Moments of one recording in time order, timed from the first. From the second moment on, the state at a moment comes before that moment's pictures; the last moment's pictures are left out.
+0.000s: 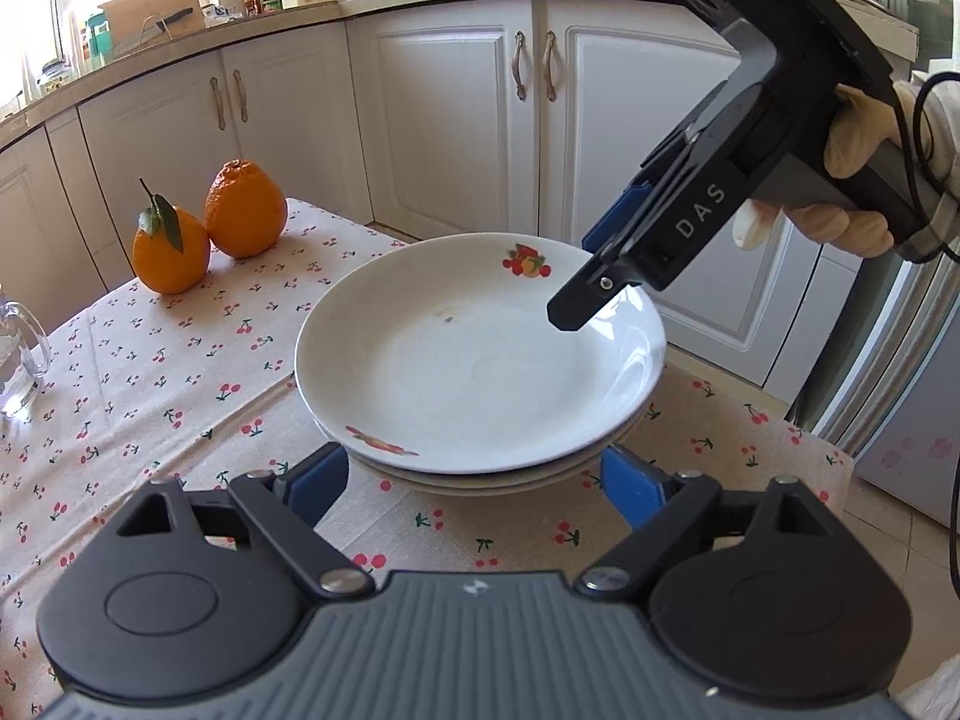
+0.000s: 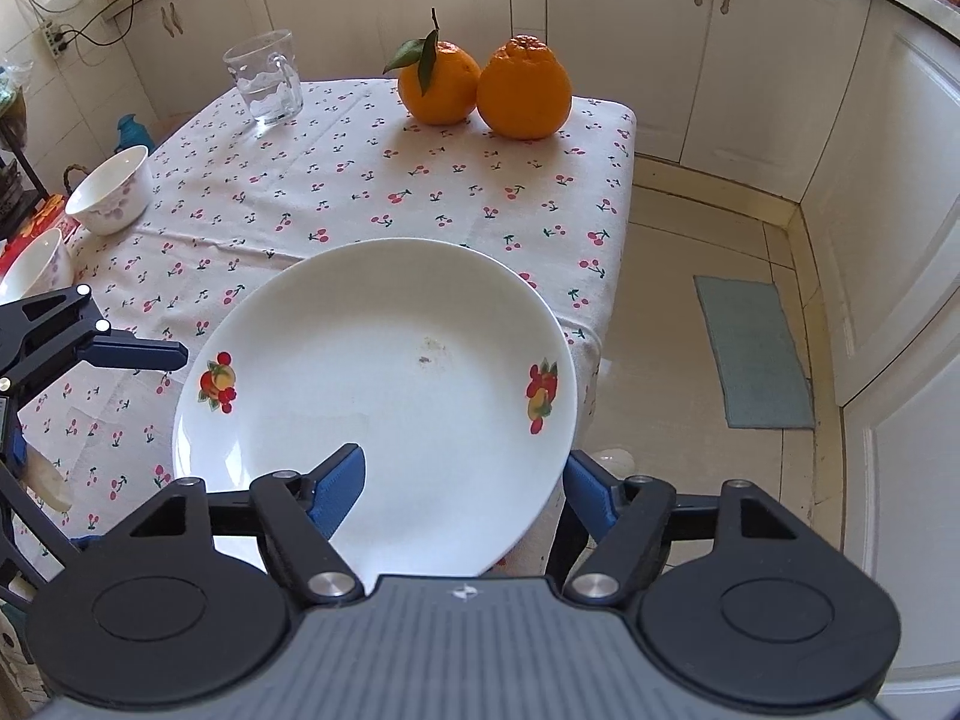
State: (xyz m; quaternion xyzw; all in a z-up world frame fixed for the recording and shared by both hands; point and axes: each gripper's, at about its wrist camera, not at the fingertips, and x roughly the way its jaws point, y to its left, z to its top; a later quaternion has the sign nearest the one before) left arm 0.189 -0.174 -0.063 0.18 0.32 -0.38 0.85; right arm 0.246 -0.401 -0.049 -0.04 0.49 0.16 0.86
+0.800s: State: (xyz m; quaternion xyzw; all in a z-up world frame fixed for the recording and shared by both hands) left arm 0.166 -0.139 -0.038 0.16 0.29 -0.35 0.88; right arm 0.211 -0.353 -0.011 -0.09 0.43 0.18 0.88
